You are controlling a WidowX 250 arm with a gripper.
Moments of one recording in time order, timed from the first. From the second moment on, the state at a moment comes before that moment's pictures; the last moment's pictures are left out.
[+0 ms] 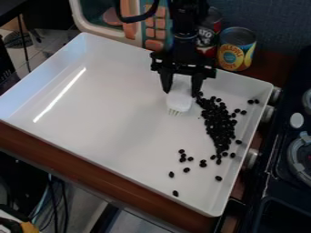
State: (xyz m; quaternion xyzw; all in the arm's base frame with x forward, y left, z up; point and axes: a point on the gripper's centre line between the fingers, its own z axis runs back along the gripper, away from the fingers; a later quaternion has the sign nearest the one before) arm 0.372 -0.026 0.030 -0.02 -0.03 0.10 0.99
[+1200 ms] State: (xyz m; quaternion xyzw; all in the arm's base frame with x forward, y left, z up) arm 0.343 -0.032 0.085 0.01 -0.08 0.11 0.99
